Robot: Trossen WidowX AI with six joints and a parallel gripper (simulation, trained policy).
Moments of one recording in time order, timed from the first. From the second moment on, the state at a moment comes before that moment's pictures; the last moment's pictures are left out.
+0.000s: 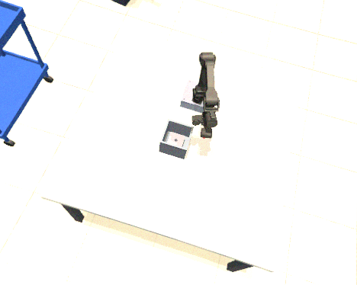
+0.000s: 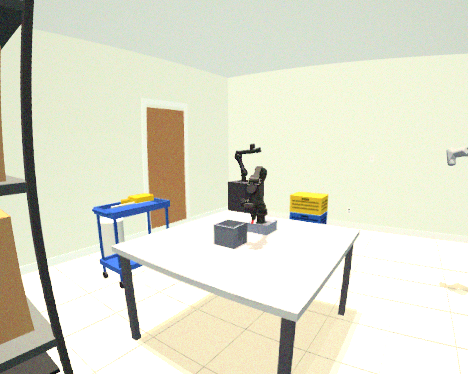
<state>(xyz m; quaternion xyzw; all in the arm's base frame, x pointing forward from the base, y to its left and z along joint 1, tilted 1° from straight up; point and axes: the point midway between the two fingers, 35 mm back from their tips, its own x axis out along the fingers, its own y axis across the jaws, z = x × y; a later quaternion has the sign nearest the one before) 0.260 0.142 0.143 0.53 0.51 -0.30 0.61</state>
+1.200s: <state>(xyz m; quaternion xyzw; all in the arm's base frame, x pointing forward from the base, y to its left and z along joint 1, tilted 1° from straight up) 0.290 0.033 0.139 0.49 0.49 -0.40 0.60</state>
